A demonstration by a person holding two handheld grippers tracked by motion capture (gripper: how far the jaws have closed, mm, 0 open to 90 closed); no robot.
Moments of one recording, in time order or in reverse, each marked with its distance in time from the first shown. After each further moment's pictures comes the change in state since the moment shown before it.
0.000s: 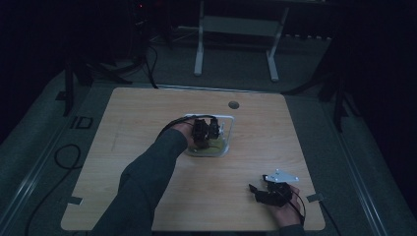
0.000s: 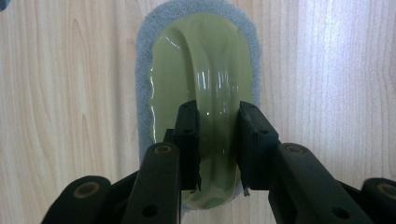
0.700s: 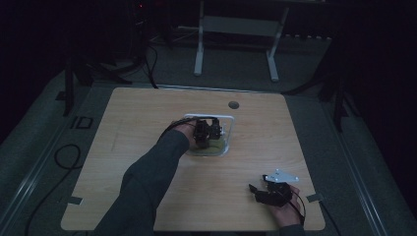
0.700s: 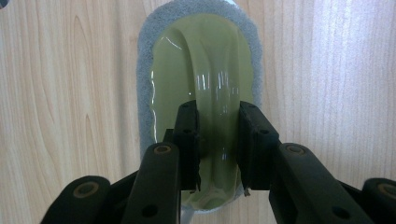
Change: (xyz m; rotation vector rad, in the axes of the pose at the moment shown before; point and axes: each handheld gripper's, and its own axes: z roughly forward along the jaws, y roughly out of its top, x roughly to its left) left arm 0.001 0.004 0.008 0.031 0.026 0.001; right arm 0.000 0.000 0.000 0.000 0.000 0.000
